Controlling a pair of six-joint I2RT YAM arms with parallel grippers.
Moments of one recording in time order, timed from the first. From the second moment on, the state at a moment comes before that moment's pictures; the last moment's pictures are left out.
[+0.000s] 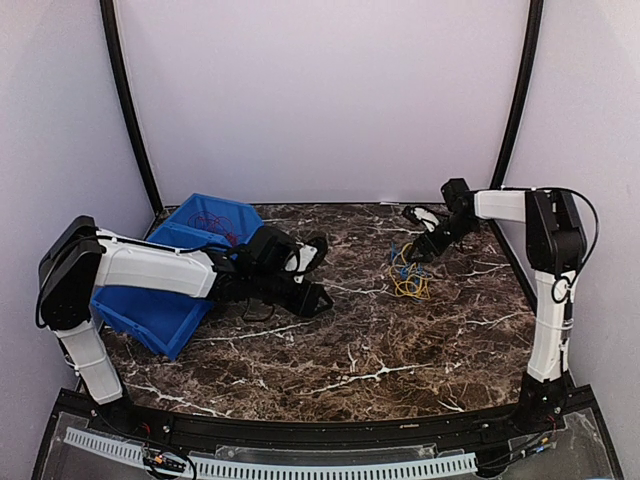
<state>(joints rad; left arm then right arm) -0.87 1.77 1.10 -0.06 0.18 -0.31 0.18 2.13 1.60 -0.62 -0.49 -0.58</state>
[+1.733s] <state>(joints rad) -0.90 2.28 1.34 0.38 0.44 -0.53 0.40 1.71 1.32 -0.73 -0.66 -0.71</state>
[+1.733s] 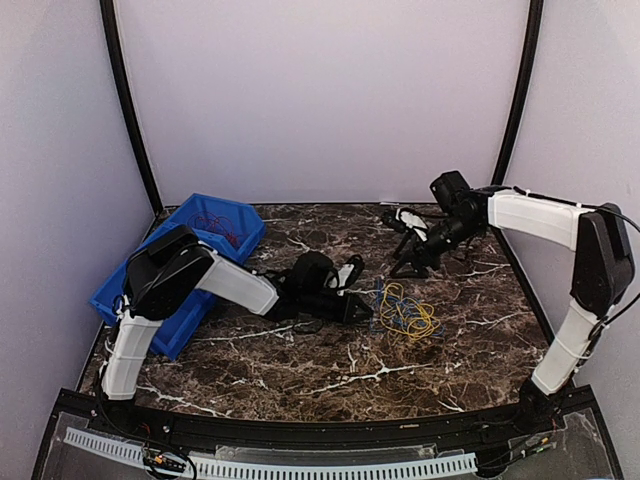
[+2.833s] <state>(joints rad) -0.90 1.62 0.75 0.63 0.32 -0.58 0.56 2.05 1.31 -0.52 -0.60 -0.68</state>
